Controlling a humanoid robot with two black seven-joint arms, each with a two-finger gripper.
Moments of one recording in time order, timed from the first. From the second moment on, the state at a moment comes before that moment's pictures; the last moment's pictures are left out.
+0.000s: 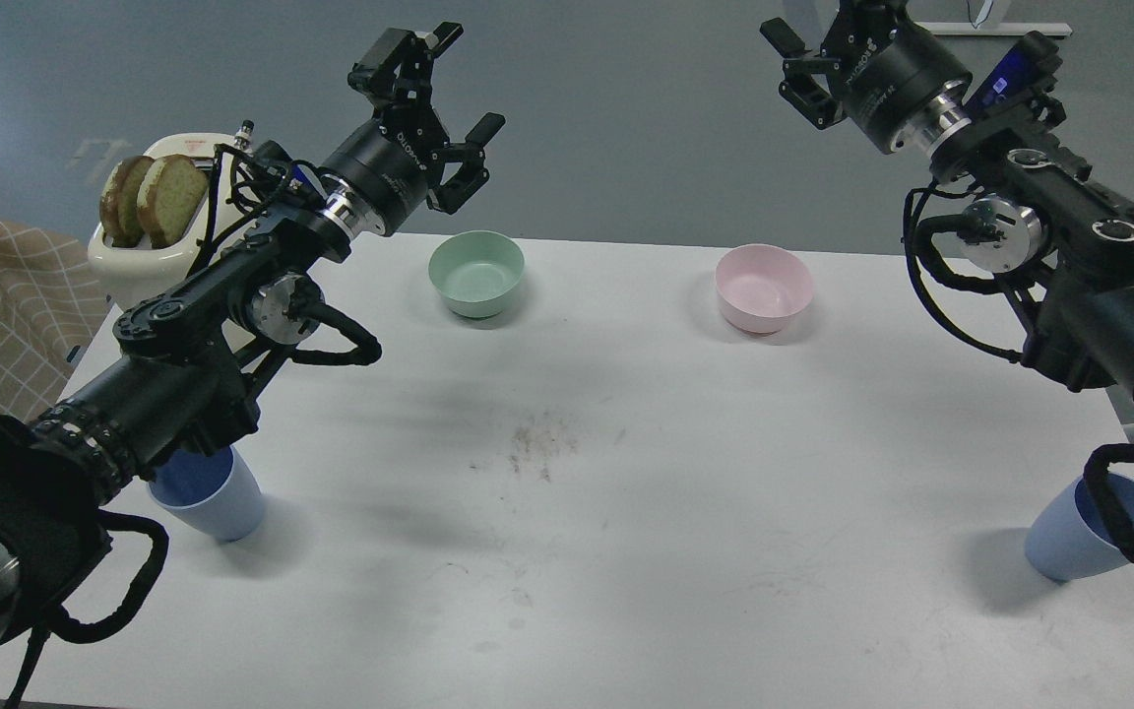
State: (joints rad) left arm -0.89 0.21 -0.74 -0.68 0.38 -0.42 -0.40; right arm 1.18 -0.16 0.47 0.38 -0.35 0.49 0.49
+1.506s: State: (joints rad) left arm -0.96 0.68 -0.73 -1.11 0.84 -0.49 -0.39; right arm 1.21 -0.19 0.47 0.41 -0.36 0.49 0.49
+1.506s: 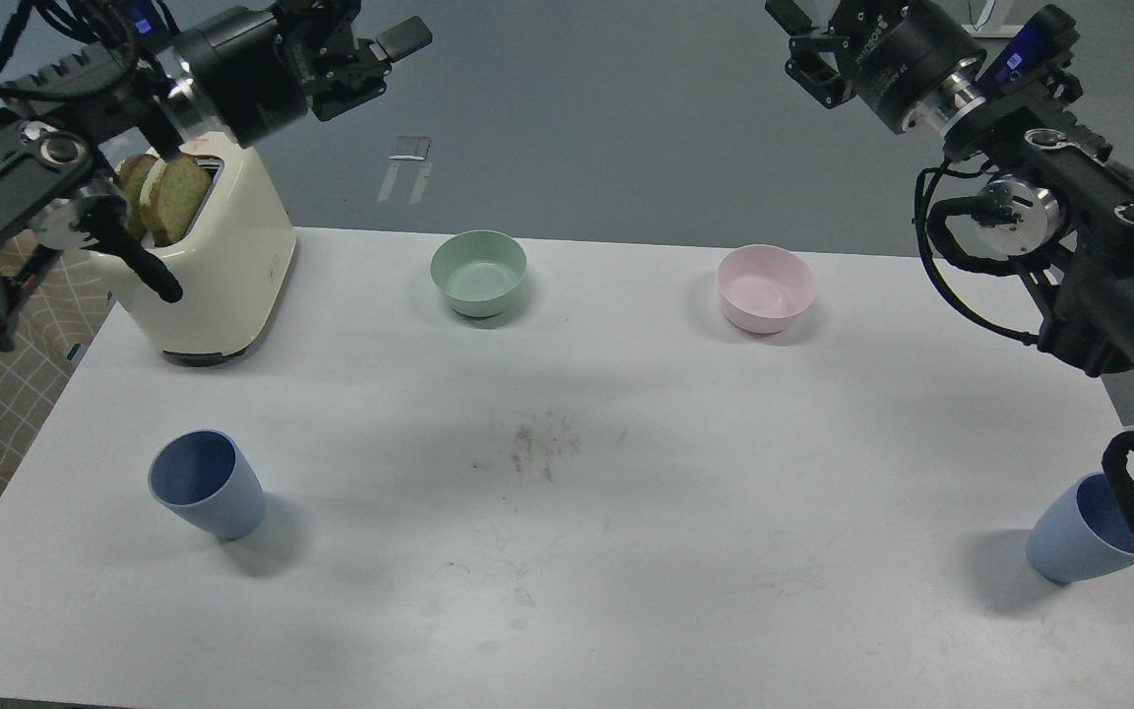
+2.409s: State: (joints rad) left arm -0.75 1.31 -0.44 -1.55 1.63 -0.49 -0.47; right arm 1.03 -0.30 0.45 0.41 -0.36 0.49 0.49
